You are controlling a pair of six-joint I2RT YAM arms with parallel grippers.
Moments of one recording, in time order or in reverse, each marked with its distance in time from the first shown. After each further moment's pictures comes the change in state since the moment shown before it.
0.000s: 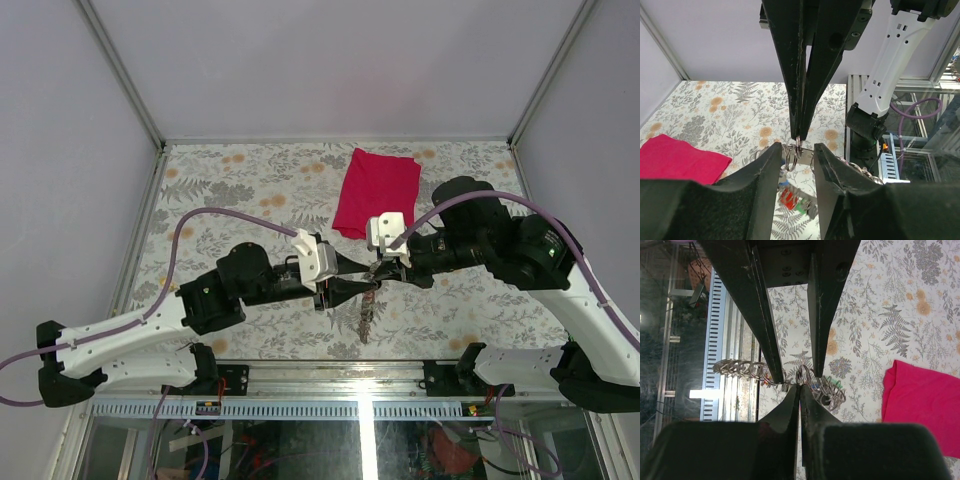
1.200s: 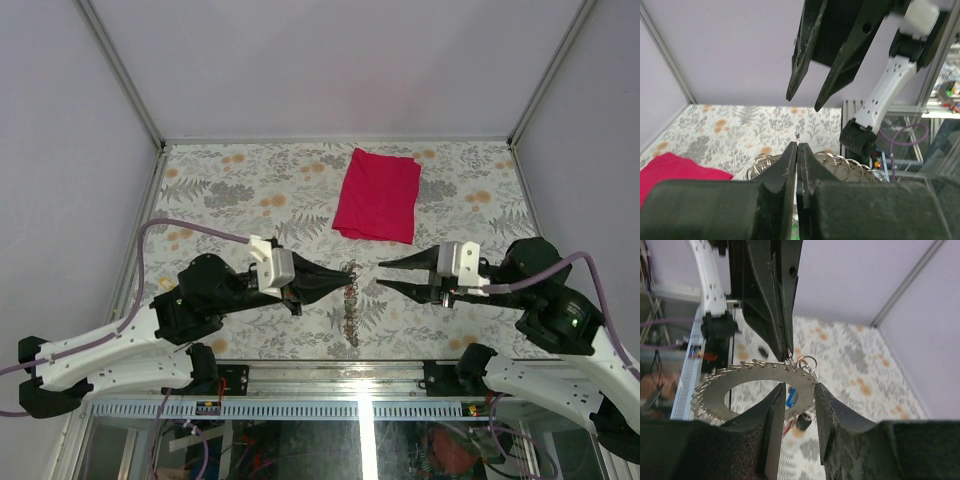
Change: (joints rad) left arm 0.000 -0.147 -0.074 0.054 0.006 -0.036; right arm 0.003 -0.443 -0.548 0.710 -0.003 0.185
